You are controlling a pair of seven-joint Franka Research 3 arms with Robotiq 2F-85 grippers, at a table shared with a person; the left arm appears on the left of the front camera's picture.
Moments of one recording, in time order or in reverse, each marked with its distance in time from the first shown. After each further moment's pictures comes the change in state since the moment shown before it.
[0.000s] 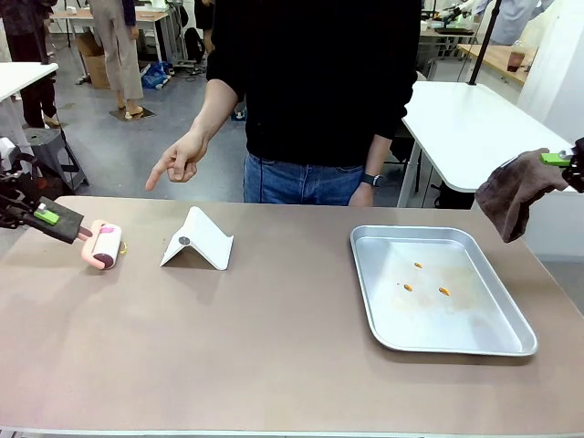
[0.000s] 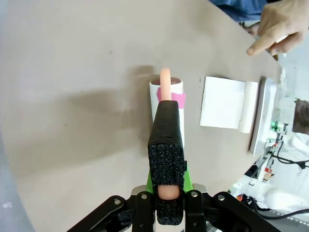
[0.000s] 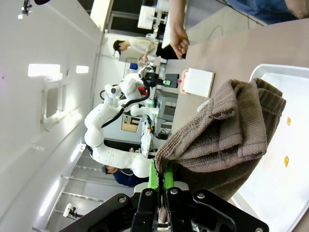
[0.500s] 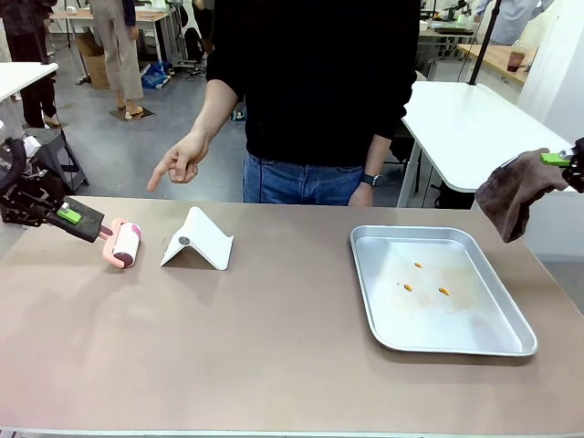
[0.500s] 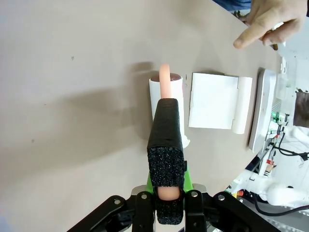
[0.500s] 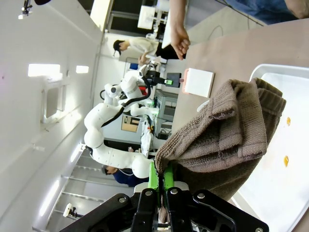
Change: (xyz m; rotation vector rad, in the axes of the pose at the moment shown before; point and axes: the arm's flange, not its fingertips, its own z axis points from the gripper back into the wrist) left arm 0.008 -0.026 -0.026 -0.005 0.042 -0.030; right arm 0.000 0.000 0.000 0.000 0.000 0.000
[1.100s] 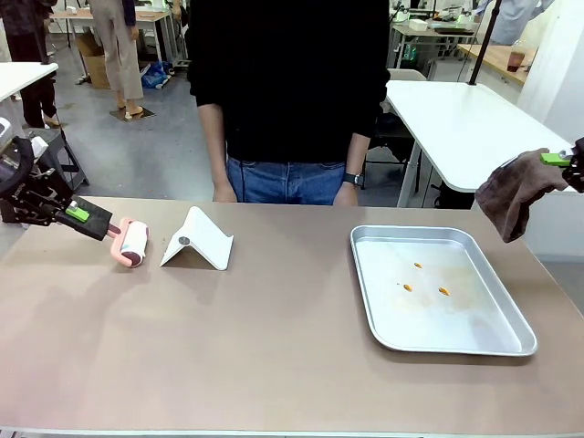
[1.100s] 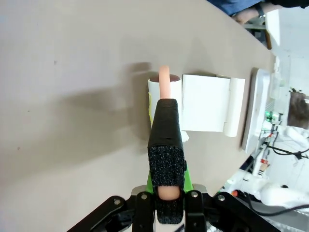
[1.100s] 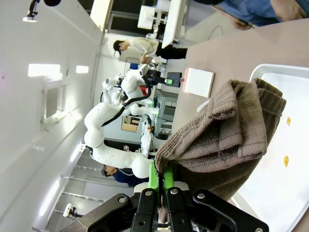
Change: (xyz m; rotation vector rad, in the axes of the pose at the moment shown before) left arm 0.002 -0.005 -0.006 -0.043 -0.001 0.007; right arm 0.000 0.000 0.000 0.000 0.000 0.000
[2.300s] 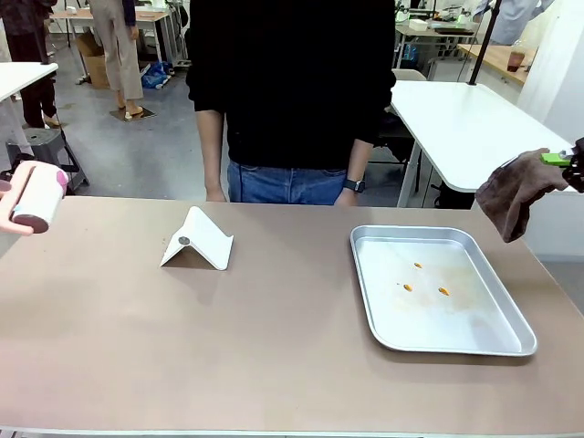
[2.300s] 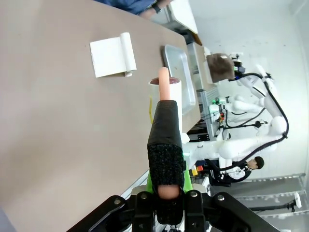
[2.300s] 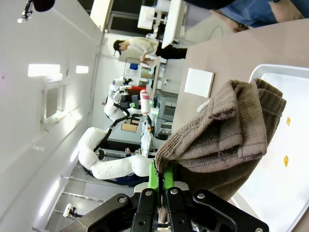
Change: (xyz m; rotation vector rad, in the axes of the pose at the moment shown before) left arm -0.185 -0.021 0.160 -0.324 -0.140 -0.230; right arm 0.000 0.000 0.000 0.000 0.000 0.000
